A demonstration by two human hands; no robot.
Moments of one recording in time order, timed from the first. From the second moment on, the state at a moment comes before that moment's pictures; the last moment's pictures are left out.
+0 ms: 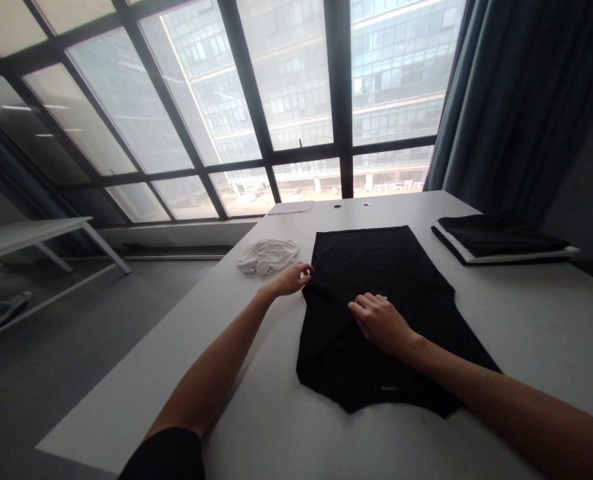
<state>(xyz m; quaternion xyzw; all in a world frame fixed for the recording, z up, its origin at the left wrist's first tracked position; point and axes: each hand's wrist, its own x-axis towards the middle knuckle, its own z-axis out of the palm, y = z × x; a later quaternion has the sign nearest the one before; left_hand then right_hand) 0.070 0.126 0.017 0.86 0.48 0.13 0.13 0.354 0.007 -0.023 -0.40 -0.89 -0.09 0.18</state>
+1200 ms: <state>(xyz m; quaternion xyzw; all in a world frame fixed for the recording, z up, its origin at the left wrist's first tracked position) 0.134 0.012 -0.014 0.88 0.44 0.13 0.13 0.374 0.044 -0.035 -0.43 -0.75 0.16 0.47</state>
